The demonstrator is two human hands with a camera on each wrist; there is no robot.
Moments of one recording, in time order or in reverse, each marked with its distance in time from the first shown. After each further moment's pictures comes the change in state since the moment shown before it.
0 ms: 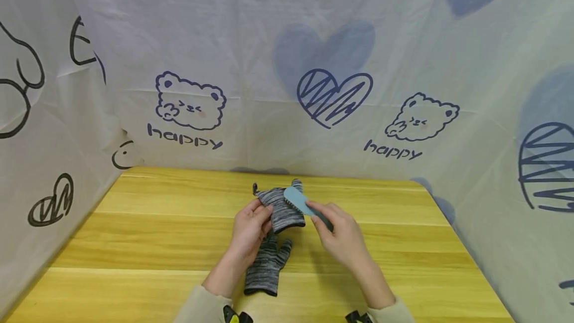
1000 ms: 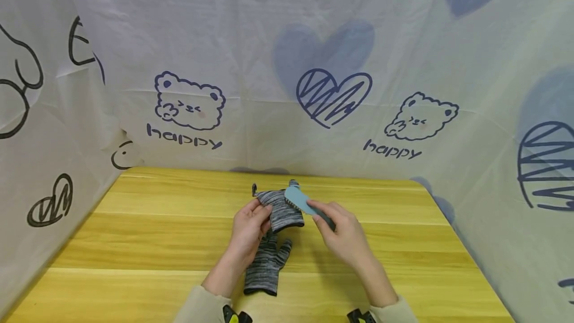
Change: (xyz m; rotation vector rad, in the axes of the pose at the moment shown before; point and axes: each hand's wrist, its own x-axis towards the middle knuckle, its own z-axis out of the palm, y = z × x) left_hand 0.000 0.001 -0.003 0.029 -0.001 0.003; right_hand 0.001 0.003 -0.006 0.049 -0.026 0.042
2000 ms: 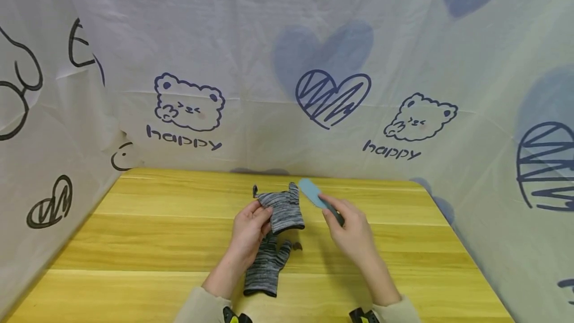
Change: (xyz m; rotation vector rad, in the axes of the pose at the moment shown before) left_hand 0.001 -0.003 0.001 -0.013 -0.013 0.003; right_hand 0.002 0.008 -0.007 0.006 0.095 0.069
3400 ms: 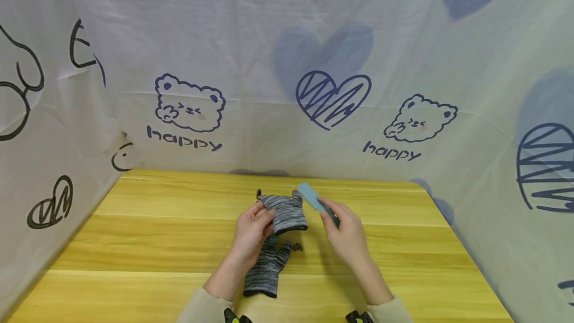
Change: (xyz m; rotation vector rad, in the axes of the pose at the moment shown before) left_hand -0.002 -0.004 0.002 -0.018 -0.017 0.014; right_hand -0.003 0.006 0.020 0.018 0.029 0.128
